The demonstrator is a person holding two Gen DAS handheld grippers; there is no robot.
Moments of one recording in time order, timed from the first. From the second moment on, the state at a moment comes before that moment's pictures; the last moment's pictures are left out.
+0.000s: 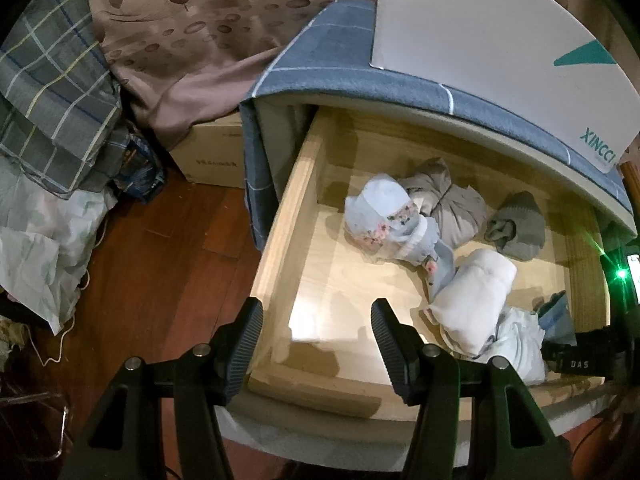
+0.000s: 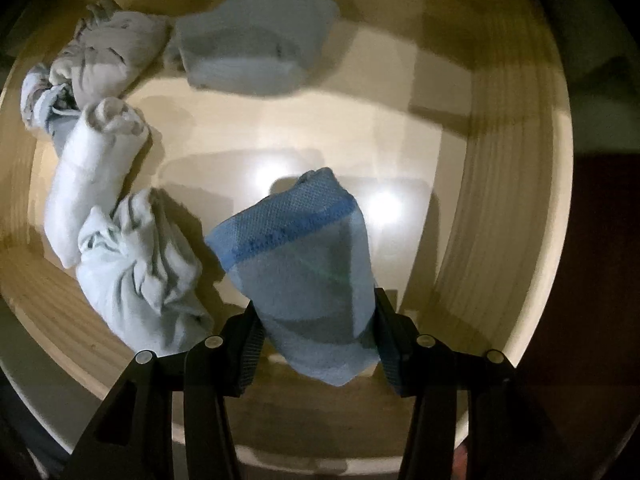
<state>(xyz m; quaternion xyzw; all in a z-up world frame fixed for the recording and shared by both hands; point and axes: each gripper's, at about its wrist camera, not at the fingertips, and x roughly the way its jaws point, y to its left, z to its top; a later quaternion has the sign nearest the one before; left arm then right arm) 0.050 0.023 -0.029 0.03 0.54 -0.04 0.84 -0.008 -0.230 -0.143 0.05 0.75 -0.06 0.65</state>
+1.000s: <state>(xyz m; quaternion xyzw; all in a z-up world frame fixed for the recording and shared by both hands) 0.059 -0.002 -0.044 0.03 0.59 -0.11 0.80 -0.036 -0.255 -0.135 0.07 0.75 -0.08 0.66</state>
